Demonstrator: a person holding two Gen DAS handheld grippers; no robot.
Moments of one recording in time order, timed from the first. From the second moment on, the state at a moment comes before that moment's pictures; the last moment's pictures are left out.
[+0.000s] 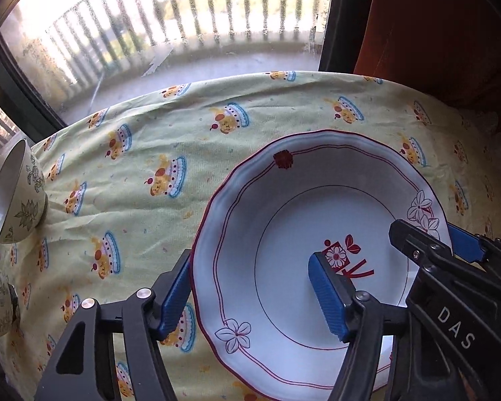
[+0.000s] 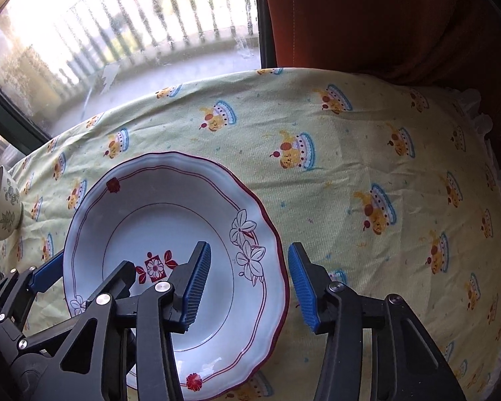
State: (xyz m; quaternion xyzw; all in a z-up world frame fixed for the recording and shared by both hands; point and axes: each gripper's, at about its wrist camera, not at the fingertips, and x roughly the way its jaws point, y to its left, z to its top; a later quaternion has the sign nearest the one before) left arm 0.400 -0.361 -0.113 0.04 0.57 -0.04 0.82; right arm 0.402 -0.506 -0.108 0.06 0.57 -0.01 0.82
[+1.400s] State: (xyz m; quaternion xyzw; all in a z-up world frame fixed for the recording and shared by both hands) left arm 0.336 -0.242 -0.123 -0.01 0.59 0.02 0.81; right arm 0.359 -0.378 -0.109 -0.03 0.58 0.04 0.81
